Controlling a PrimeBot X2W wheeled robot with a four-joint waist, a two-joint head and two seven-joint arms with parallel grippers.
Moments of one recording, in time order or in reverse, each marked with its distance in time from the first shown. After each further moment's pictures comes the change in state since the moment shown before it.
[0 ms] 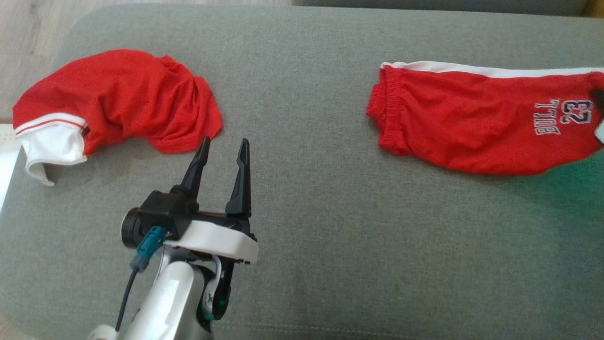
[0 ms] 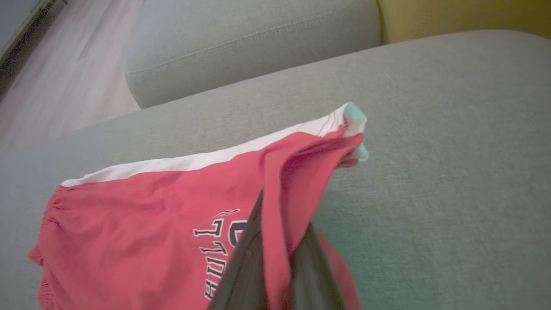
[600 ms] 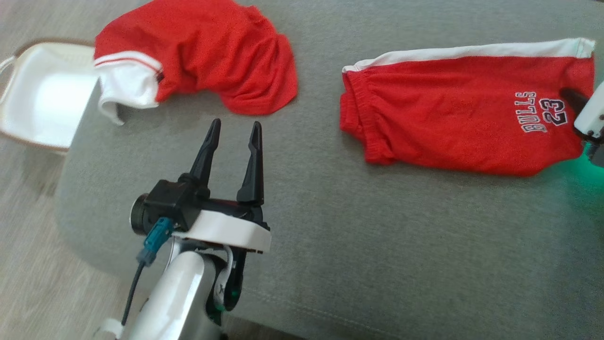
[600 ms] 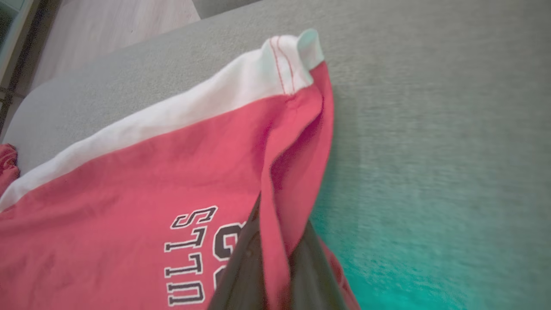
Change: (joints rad) left arm -0.041 0.001 -0.060 -0.051 -0.036 0.051 0.000; right arm -0.044 0.078 -0.056 0.034 -0.014 0.000 0.119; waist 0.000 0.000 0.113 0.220
